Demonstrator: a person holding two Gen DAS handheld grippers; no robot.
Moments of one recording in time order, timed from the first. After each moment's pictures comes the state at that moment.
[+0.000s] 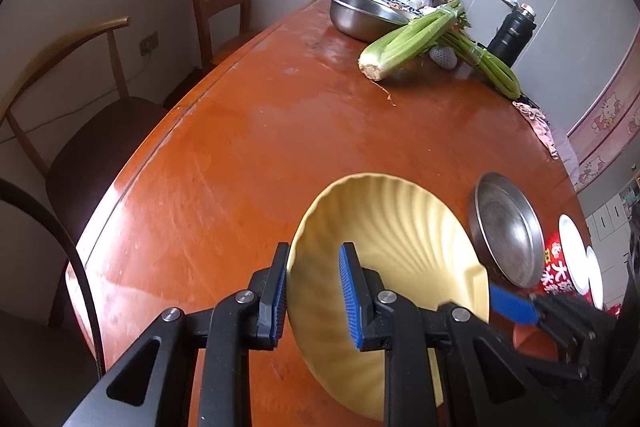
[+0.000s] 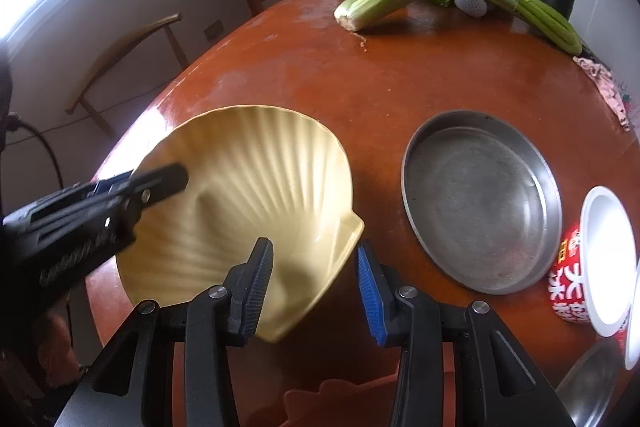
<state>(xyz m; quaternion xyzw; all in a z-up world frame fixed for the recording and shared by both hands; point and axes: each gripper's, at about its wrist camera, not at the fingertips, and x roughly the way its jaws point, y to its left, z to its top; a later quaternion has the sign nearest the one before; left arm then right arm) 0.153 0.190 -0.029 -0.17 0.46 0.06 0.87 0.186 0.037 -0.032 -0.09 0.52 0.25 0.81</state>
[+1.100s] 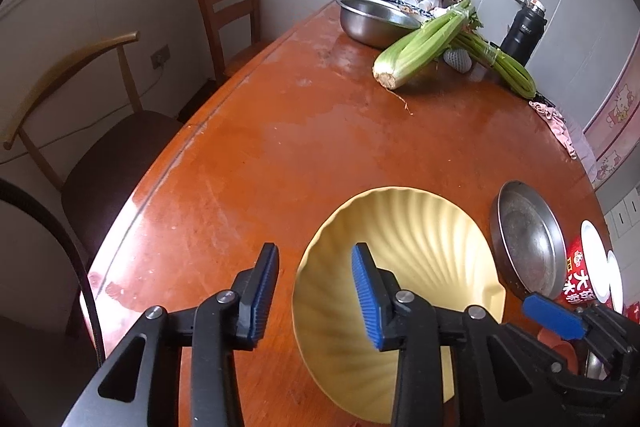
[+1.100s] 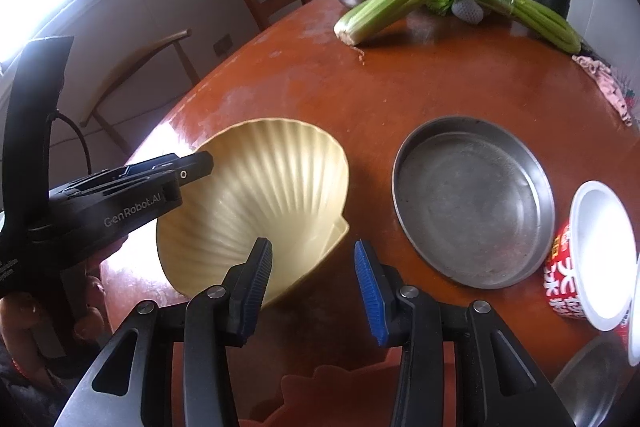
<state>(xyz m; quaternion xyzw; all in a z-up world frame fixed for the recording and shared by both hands) 0.160 0.189 -0.024 -0.14 0.45 0.09 0.87 0.176 0.017 -0.012 -0.07 0.49 0.26 0.83</state>
